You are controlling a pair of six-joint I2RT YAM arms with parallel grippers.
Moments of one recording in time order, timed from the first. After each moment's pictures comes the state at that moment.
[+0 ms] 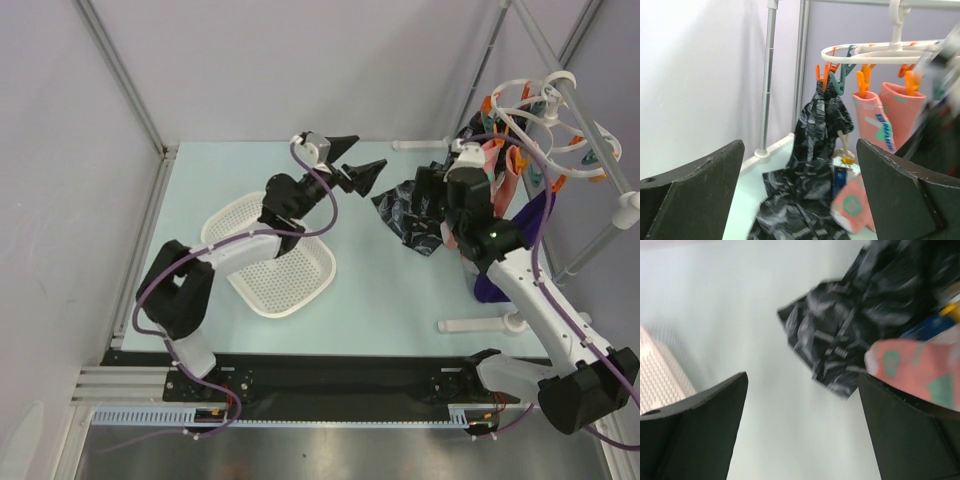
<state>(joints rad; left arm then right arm) -0.67 1.75 1.19 1.03 0.25 -0.21 0.39 1.14 1.17 -0.43 0.30 0.30</state>
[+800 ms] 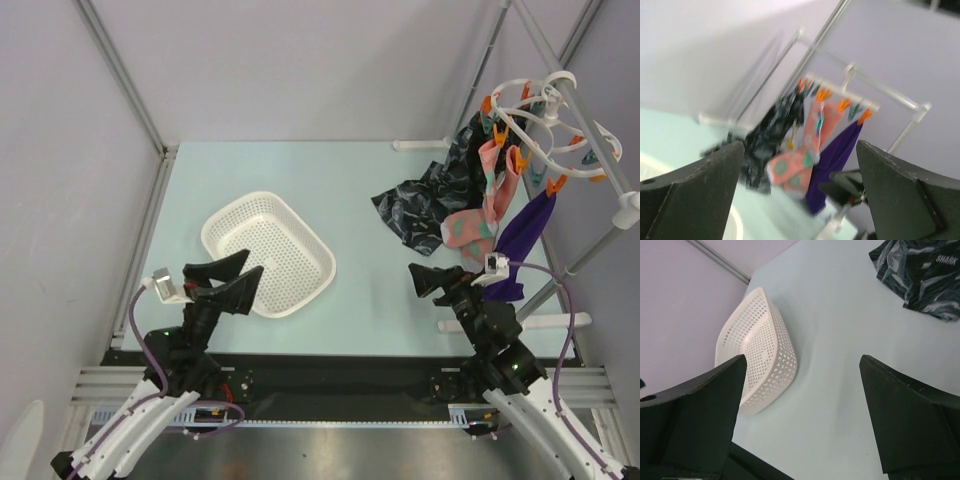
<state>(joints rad) -0.68 0.02 0.12 0.48 -0.10 -0.65 0.59 0.14 0.24 -0.11 0.24 0.71</state>
